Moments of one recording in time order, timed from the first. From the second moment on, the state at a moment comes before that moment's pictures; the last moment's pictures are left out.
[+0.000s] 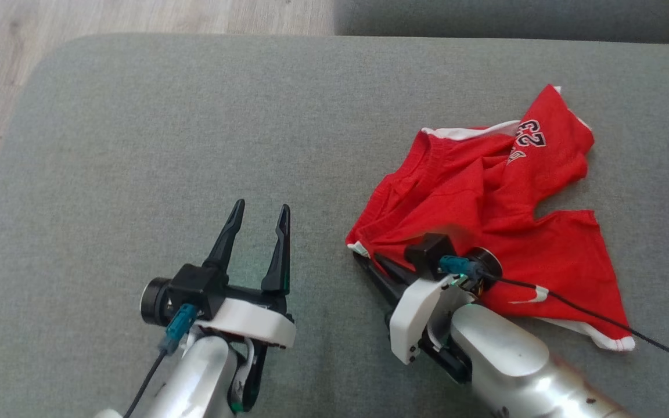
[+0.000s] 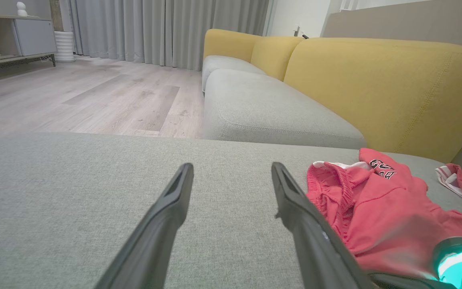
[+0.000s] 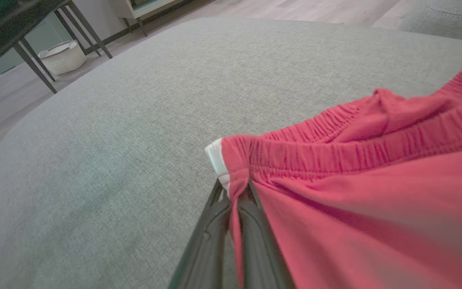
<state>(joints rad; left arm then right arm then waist) -0.28 0.05 -0.44 0.37 -0.34 0.05 -0.25 -0.55 -0.07 0.89 0.82 0.50 0.13 -0.16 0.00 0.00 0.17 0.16</state>
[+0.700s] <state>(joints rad) -0.21 0.05 -0.38 0.35 -0.33 0.05 -0.25 -0.39 -0.18 0.35 0.60 0.38 0.13 -0.25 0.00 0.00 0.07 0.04</state>
